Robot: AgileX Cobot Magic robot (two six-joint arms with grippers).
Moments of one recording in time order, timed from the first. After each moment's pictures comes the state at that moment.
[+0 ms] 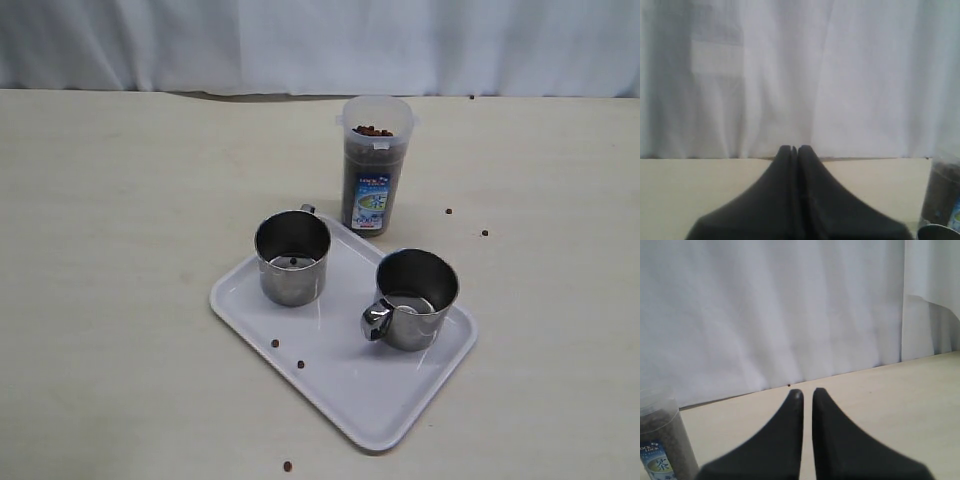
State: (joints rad) left arm 0.25 0.49 0.00 0.79 -0.62 -0.80; right arm 0.09 0.00 0.00 -1.08 0.10 1.22
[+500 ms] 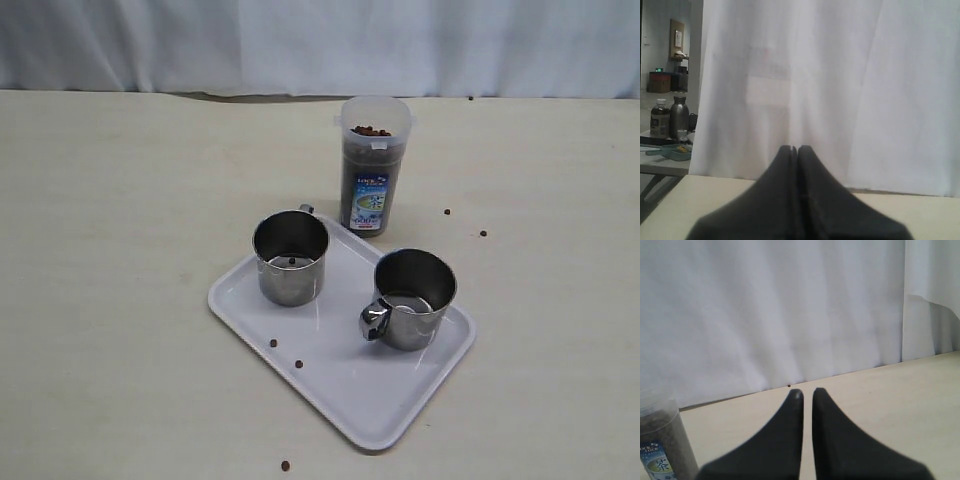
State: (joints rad) left arm 0.07 0.00 0.00 0.75 -0.11 -0.87; right arm 0.09 0.00 0.00 -1.08 0.10 1.22
